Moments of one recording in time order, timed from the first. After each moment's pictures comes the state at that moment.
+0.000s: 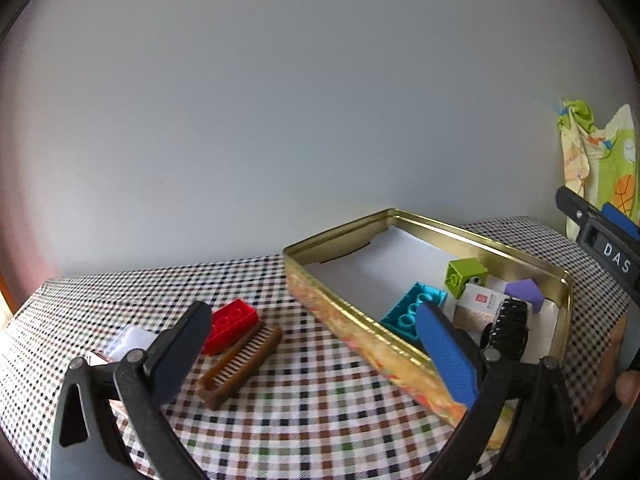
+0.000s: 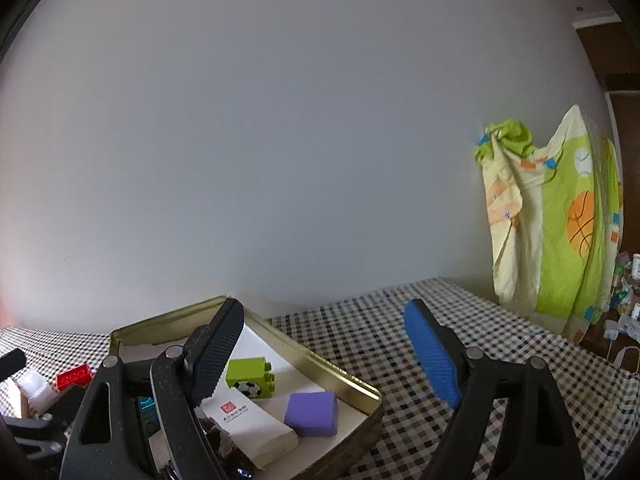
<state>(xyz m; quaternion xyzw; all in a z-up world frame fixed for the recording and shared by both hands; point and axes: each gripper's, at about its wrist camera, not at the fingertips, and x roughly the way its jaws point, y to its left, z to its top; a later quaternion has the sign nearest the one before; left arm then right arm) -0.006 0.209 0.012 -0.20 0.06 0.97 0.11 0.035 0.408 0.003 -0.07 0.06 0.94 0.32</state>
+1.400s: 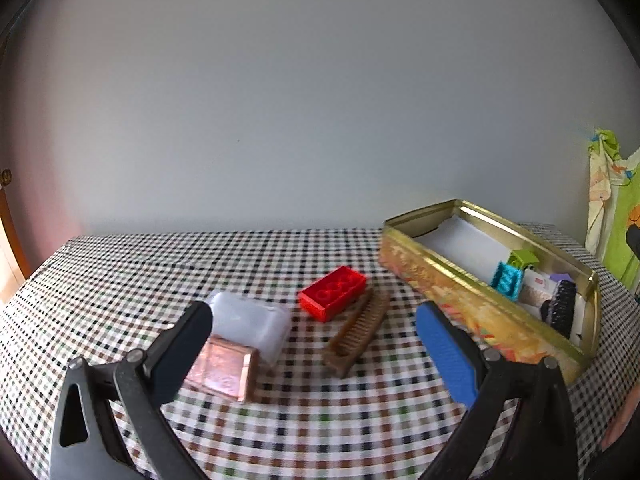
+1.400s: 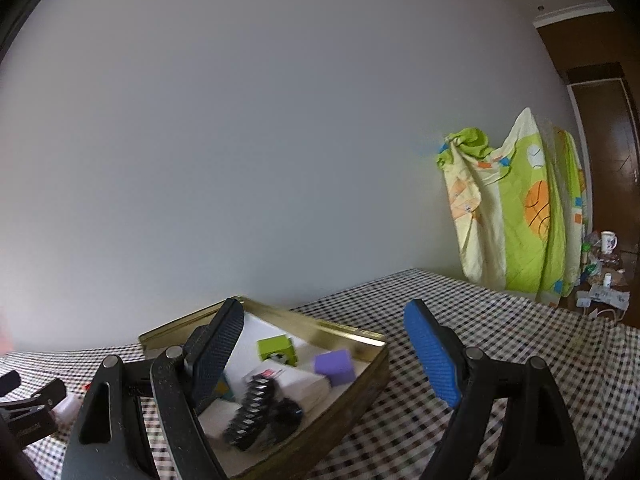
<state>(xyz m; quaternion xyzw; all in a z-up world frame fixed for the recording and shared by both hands) -0.027 0.096 0.003 -0.24 0.02 0.96 0.11 0.068 0.331 0.002 -0.04 0.10 0.93 0.35</state>
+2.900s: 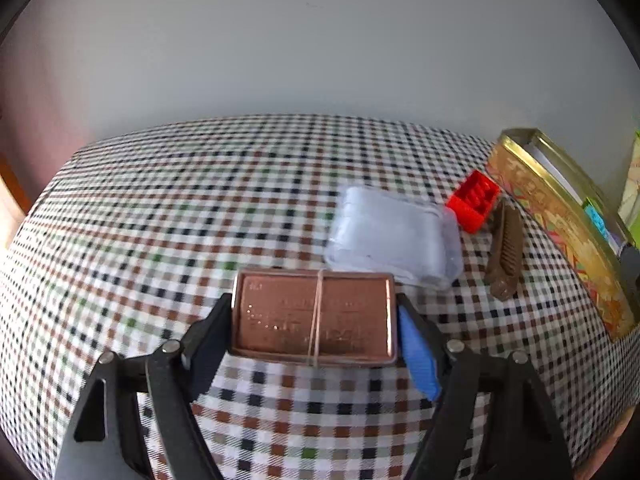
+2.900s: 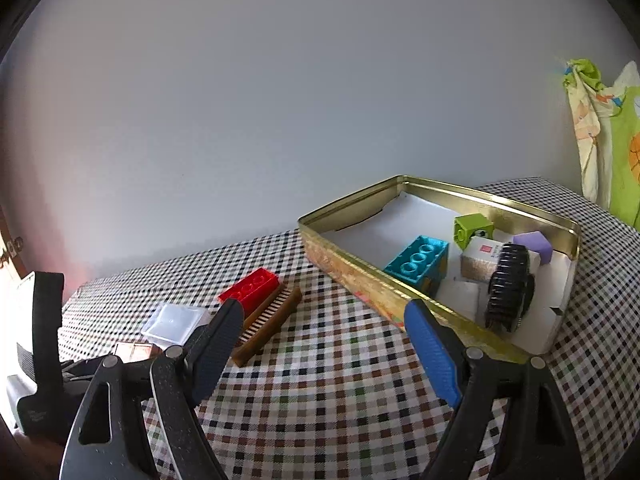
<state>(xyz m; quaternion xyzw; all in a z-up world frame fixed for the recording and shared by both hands) -0.079 -0.002 -0.046 -0.43 0.01 0.90 0.08 -0.035 0.216 -0.026 -0.22 0.14 0.95 0.19</state>
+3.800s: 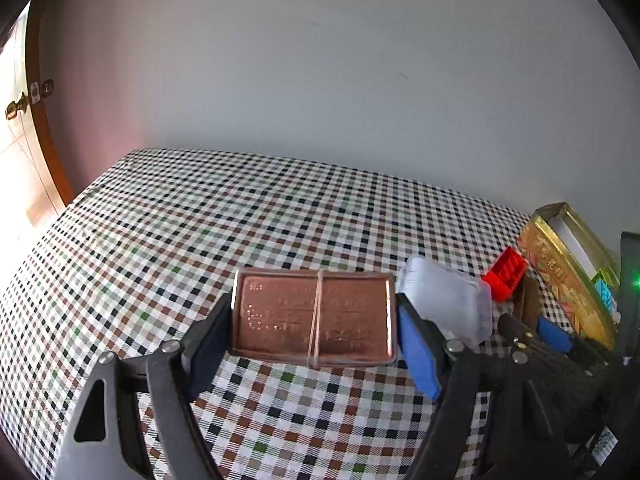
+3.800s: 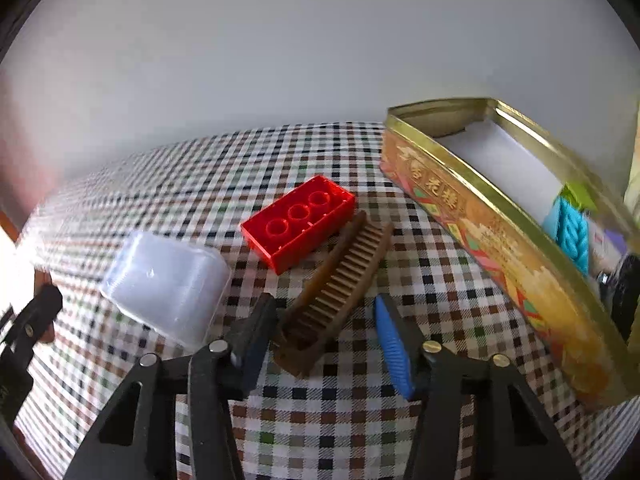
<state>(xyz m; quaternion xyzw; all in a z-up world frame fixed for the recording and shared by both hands) -0.079 -0.038 -0.020 -0.37 -0.04 0.93 0.01 -0.159 0.182 -0.077 -0.42 0.07 0.89 0.16</state>
